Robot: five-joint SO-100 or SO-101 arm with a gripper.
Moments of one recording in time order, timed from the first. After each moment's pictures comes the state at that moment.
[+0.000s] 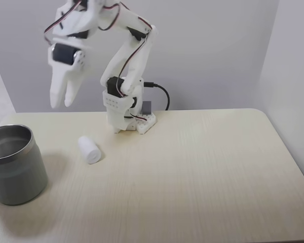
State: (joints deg) arm 32.3 43.7 68.4 91.1 -21.2
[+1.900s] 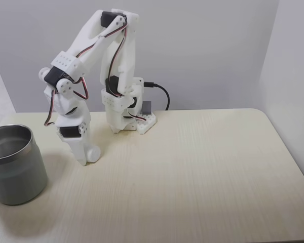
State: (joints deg) arm 39.3 76.0 41.0 66.3 -37.2
